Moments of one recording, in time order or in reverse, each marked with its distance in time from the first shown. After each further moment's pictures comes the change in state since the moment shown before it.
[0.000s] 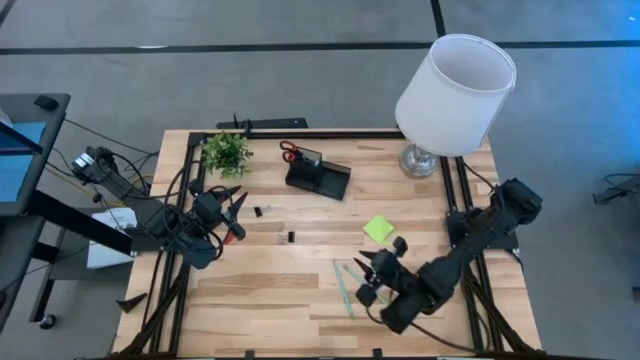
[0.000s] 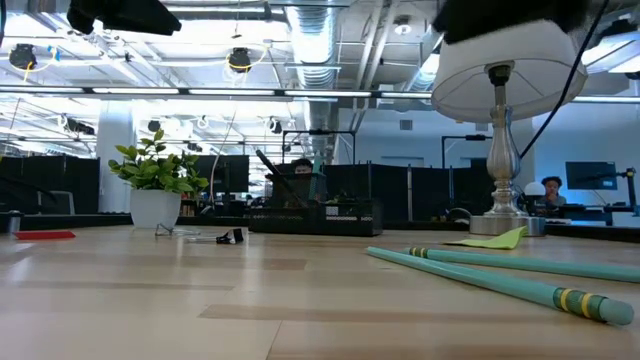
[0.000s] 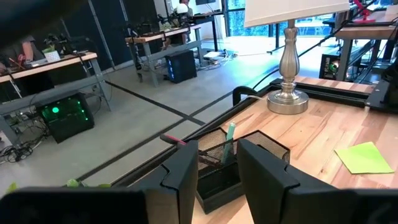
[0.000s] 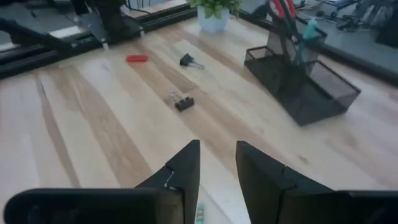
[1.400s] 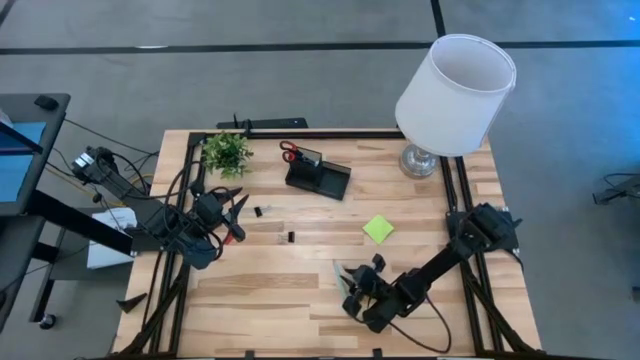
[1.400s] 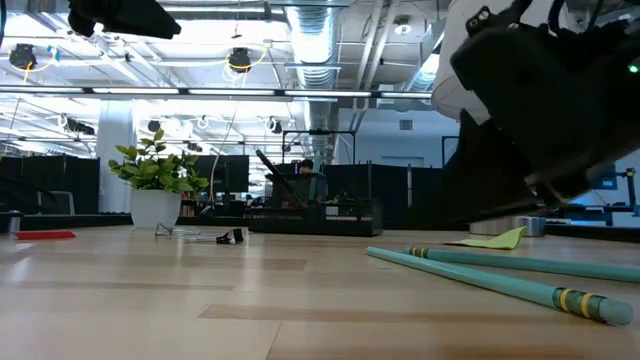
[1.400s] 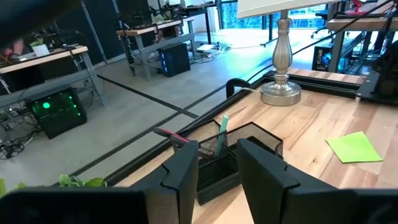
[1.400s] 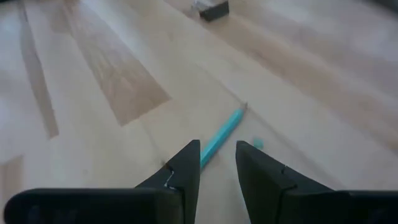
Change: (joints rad) left arm 0.000 0.000 0.000 -0.014 0.043 -0.010; right arm -0.046 0.311 -0.211 0.675 -0.163 -0.093
